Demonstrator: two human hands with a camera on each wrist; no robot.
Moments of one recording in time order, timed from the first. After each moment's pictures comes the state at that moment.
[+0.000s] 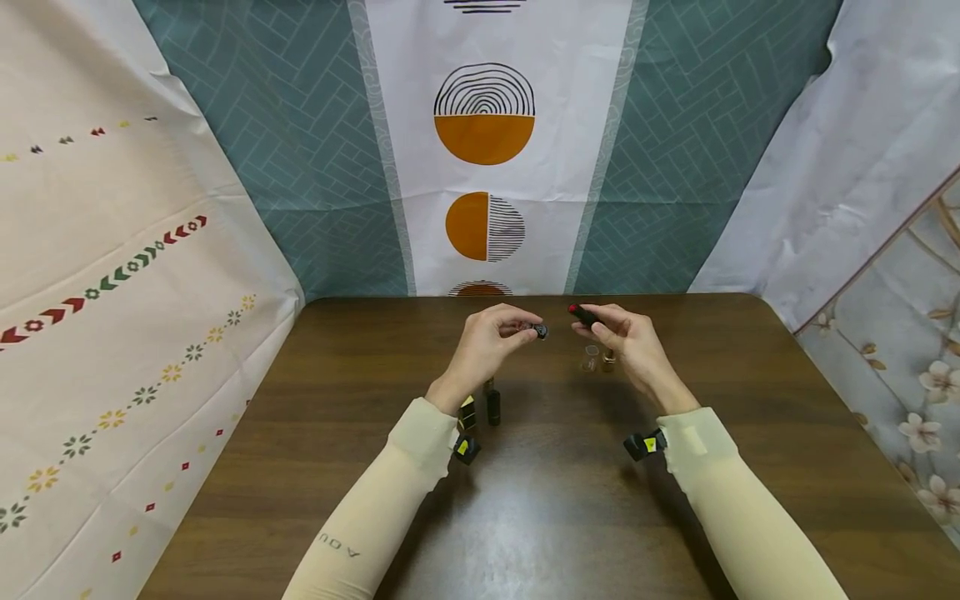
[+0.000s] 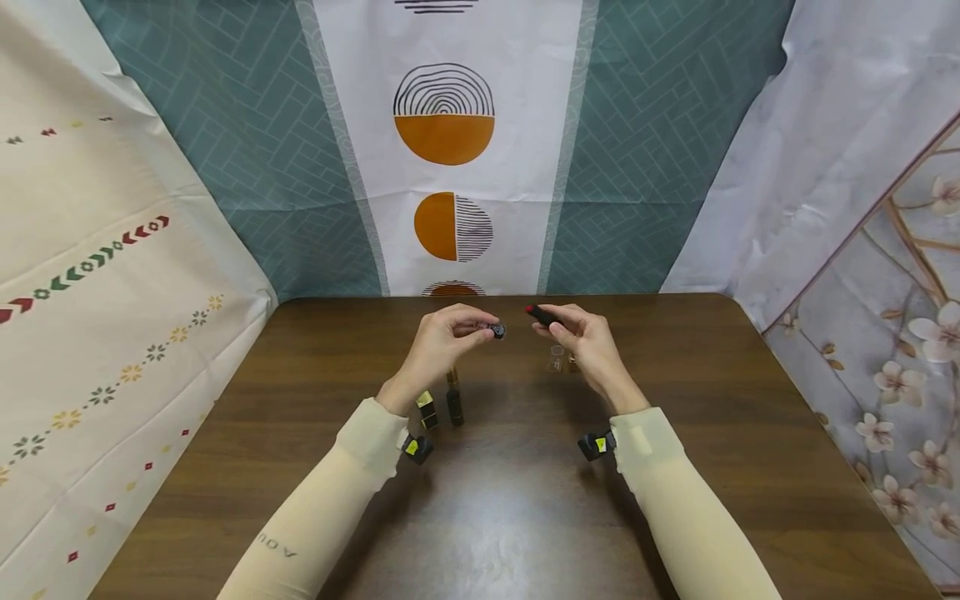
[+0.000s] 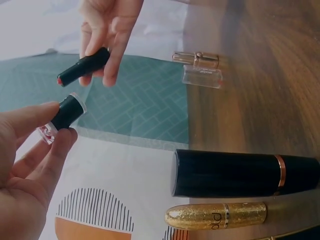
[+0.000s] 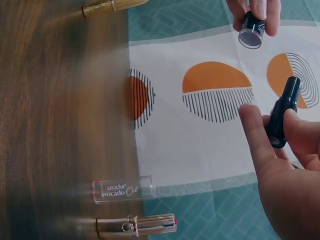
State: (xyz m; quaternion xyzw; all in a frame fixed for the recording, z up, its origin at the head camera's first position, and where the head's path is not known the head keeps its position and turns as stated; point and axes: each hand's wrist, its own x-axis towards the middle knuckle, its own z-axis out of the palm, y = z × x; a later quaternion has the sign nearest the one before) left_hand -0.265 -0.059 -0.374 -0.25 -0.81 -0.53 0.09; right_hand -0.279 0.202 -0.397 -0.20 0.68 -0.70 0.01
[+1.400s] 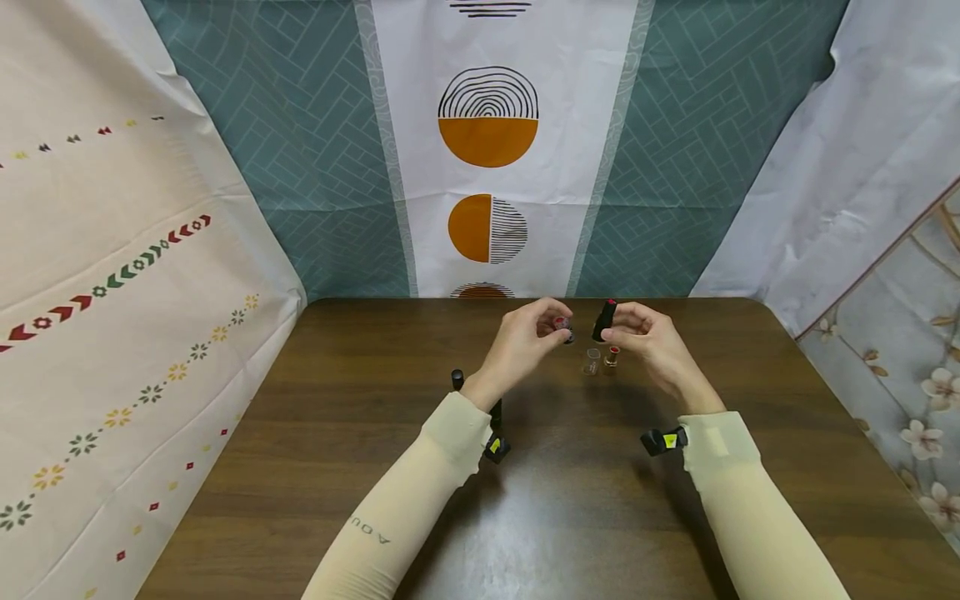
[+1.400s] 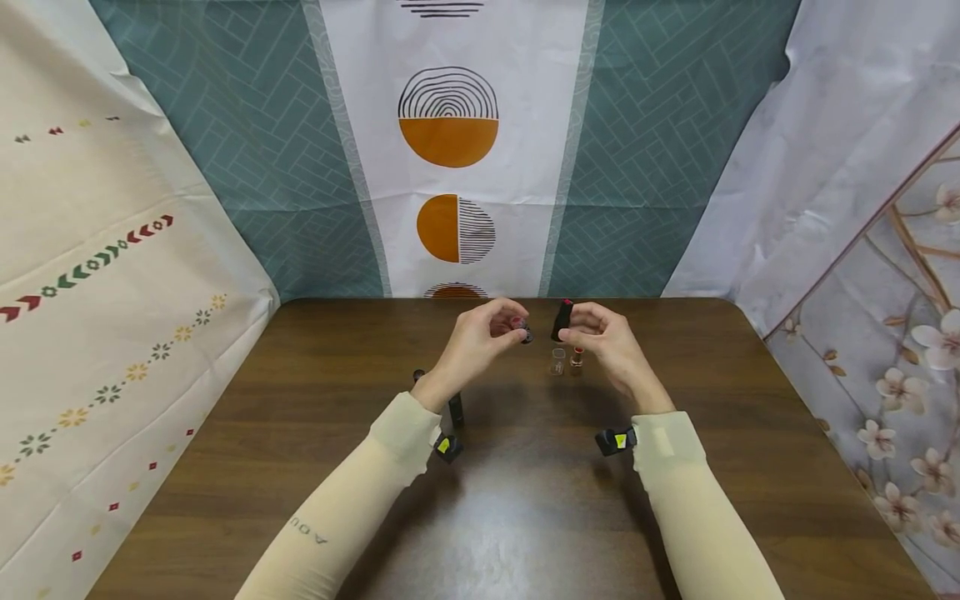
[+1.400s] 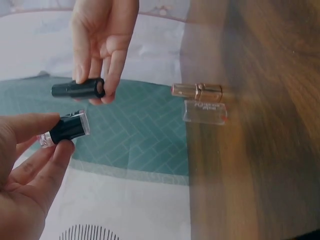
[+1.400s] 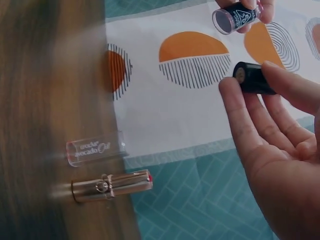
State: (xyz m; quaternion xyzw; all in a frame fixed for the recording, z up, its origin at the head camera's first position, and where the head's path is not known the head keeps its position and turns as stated) left_hand -0.270 -0.016 -0.368 -0.26 -0.82 -0.50 0.09; right_hand -0.282 0.230 -0.392 -0.17 0.67 -0.72 0.02
